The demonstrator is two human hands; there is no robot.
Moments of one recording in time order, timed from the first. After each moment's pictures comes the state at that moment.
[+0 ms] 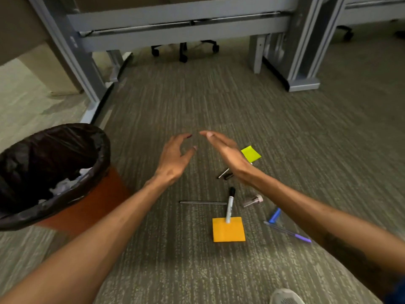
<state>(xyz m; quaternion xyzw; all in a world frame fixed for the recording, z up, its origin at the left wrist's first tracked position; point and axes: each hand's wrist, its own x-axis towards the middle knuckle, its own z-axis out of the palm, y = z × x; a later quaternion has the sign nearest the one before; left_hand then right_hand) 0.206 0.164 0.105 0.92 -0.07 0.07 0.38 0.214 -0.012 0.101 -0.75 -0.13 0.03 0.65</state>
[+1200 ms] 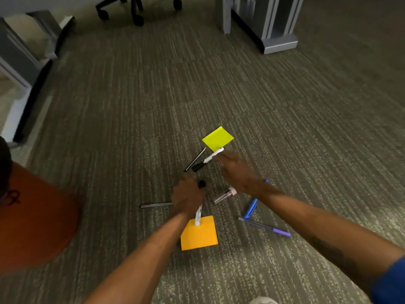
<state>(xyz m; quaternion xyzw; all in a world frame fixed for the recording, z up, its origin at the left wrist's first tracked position) 0.212 0.028 -0.047 0.95 0.09 -0.15 0.25 0.246 -0.149 -0.062 -0.96 -0.15 0.01 0.23</state>
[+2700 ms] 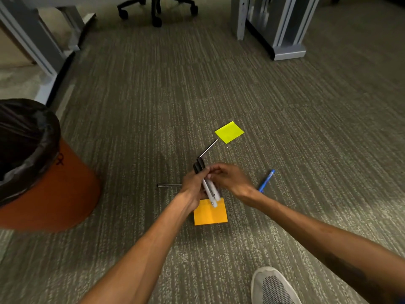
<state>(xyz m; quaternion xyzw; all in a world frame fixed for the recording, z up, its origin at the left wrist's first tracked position) 0.173 0.062 -0.041 0.58 0.25 -0.23 0.74 0.160 -0.077 -0.019 -0.79 -0.02 0.12 0.60</state>
